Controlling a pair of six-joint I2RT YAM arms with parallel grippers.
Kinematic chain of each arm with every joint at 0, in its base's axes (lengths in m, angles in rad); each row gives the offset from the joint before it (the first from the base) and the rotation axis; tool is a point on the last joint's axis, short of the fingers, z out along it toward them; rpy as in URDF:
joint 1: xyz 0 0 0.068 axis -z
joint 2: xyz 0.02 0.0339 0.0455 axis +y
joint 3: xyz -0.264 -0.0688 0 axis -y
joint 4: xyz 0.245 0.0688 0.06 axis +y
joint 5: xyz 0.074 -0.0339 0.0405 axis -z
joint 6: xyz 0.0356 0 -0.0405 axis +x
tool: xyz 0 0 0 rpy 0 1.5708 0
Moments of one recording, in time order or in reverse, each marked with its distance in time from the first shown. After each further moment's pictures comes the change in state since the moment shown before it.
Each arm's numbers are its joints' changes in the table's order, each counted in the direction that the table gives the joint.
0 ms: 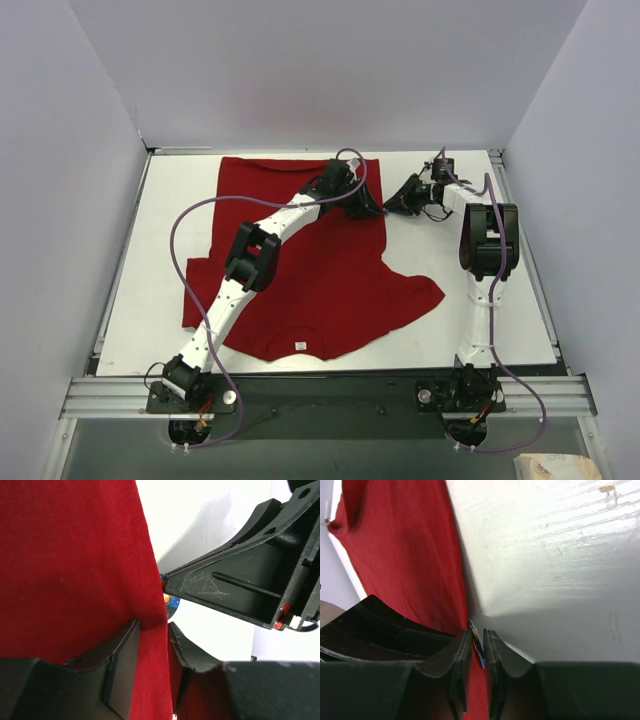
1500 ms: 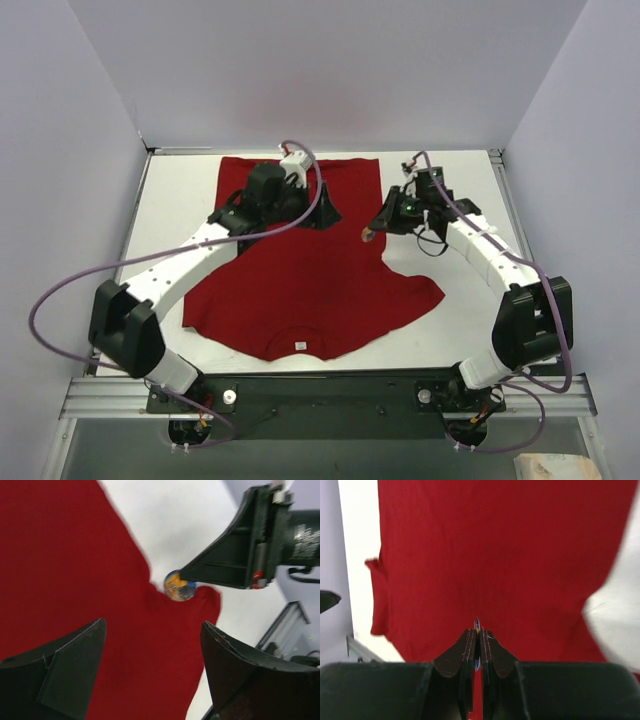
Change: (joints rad) left arm 0.009 -1.199 -1.075 -0.067 -0.189 0.423; right arm -0.237 -0.794 -0.493 0.129 0.224 -0.160
